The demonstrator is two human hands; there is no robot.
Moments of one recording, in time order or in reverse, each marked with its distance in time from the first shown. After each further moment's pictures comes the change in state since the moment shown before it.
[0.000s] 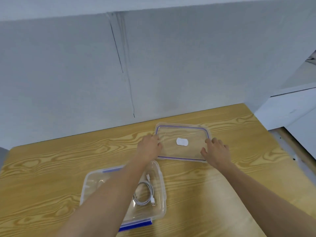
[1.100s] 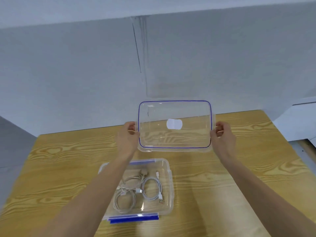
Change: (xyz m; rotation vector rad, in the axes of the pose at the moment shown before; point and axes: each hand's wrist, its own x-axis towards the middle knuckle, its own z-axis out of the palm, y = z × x) left_hand -0.053 -0.051 -0.067 -0.725 0.572 -0.325; right_hand -0.010 -0.052 -0.070 1.005 0.310 0.108
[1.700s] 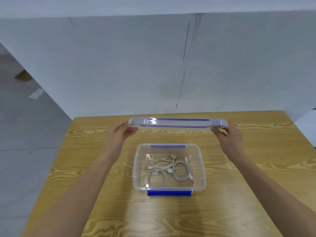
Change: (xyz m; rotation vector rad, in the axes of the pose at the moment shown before) left_hand -0.023 -0.070 -0.169 -0.624 -0.145 -0.079; right_hand -0.098 -0.061 0.046 0.092 -0.178 -0.178
